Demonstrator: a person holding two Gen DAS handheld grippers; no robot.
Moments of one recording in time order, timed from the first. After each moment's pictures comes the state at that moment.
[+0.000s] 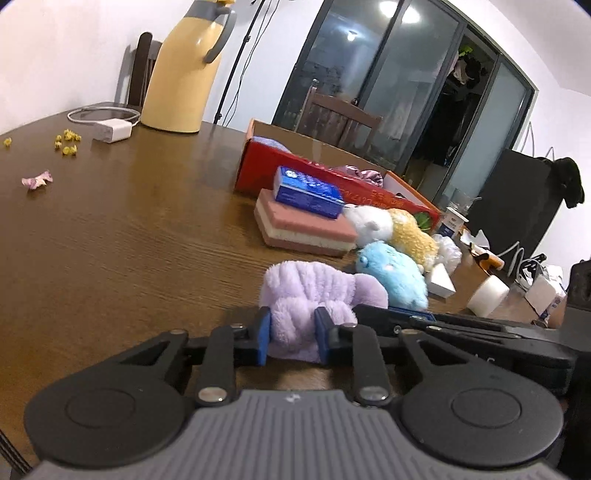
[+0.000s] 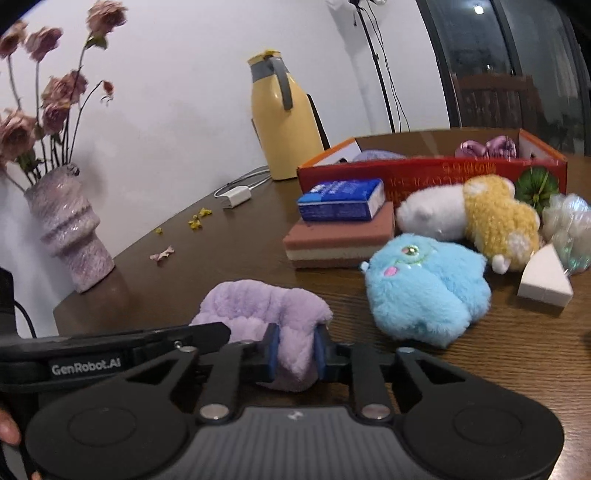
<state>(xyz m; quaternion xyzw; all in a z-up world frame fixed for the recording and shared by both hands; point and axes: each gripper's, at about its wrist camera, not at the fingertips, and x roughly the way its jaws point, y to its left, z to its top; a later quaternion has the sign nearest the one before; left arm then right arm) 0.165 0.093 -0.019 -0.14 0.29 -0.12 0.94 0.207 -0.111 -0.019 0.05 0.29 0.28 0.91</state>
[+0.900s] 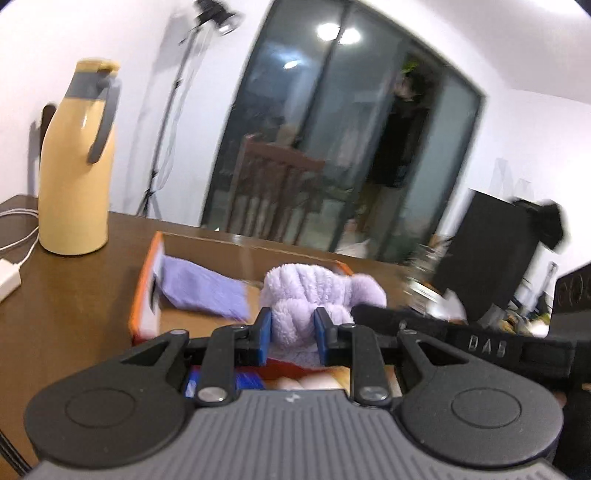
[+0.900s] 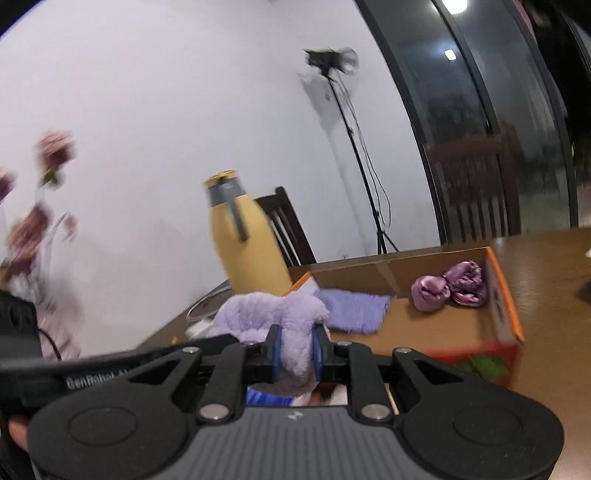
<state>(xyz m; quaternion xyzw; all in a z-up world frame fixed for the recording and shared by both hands) 0.356 0.051 0.083 -0.11 0.23 -0.18 0.95 0.374 -0.185 0.085 0.14 0.22 0.26 0.93</state>
